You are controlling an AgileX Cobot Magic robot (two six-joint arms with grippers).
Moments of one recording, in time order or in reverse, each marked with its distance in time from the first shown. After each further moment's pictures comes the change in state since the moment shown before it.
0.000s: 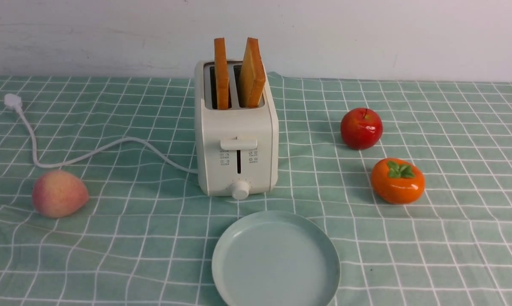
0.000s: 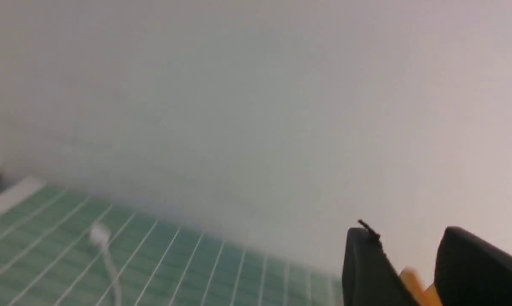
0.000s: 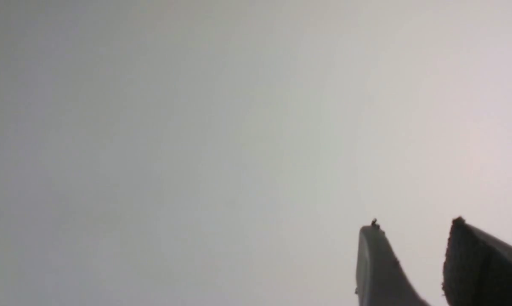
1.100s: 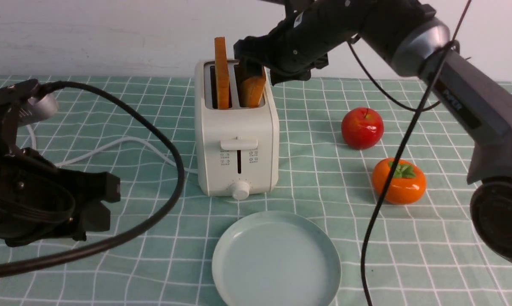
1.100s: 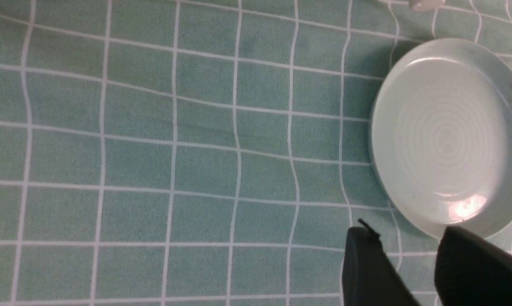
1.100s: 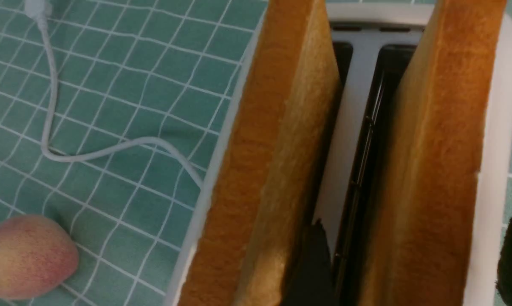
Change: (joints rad) right arm 0.358 1.573 -1.273 0.193 0.629 0.029; left arm -0.332 0.417 -0.025 -0.314 0.519 0.180
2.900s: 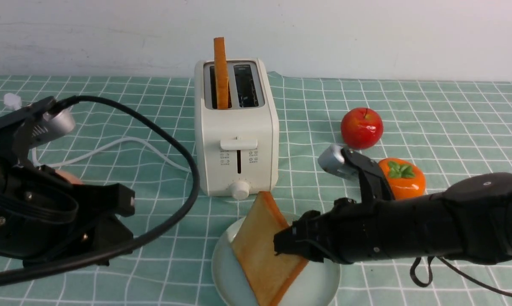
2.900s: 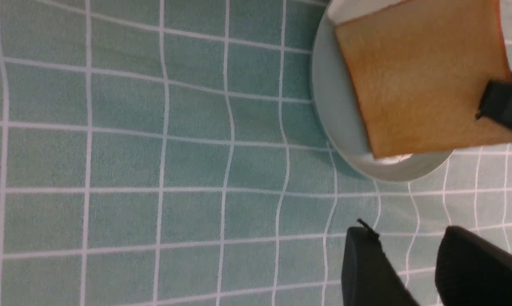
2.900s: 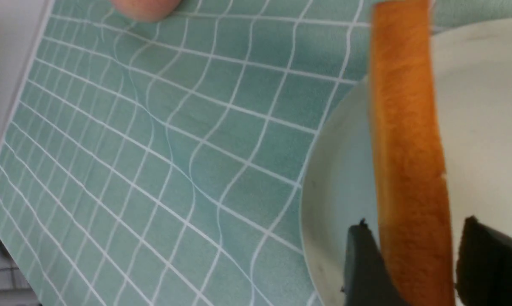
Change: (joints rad) right arm 0.037 -0.729 1.680 1.247 -0.511 -1.146; left arm 0.000 0.000 0.000 -0.178 0.036 0.053
